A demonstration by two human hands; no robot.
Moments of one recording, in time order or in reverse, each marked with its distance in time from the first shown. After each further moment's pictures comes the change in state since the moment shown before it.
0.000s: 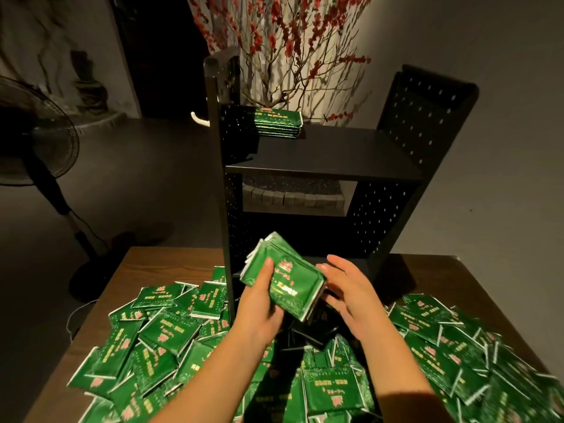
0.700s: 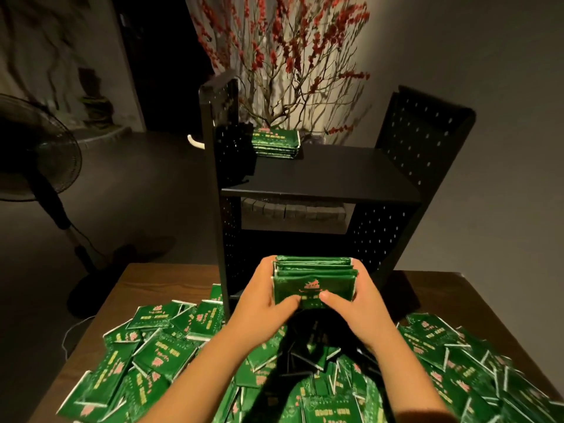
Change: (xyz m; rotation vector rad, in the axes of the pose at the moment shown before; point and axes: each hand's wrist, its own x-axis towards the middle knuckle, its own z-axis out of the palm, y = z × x) left_hand -0.007 0.037 0.011 1.247 -0.299 0.673; right_hand -0.009 -0.034 -0.009 -0.464 -0.035 -0.400
